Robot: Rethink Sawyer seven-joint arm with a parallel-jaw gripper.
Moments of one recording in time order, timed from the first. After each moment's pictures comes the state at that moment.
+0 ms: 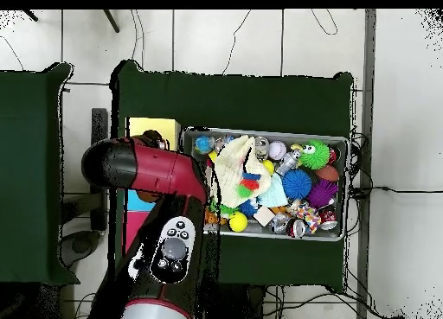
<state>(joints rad) 0.24 -0.50 -0.28 1.46 0.41 0.48 1.49</state>
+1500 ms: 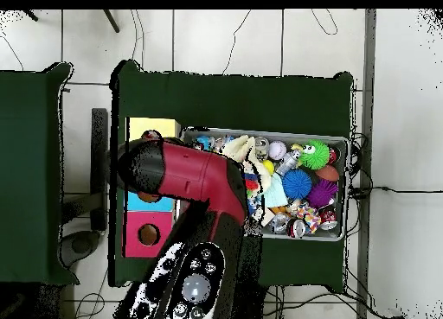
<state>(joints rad) 0.19 -0.59 -0.42 1.44 0.26 0.66 1.49</state>
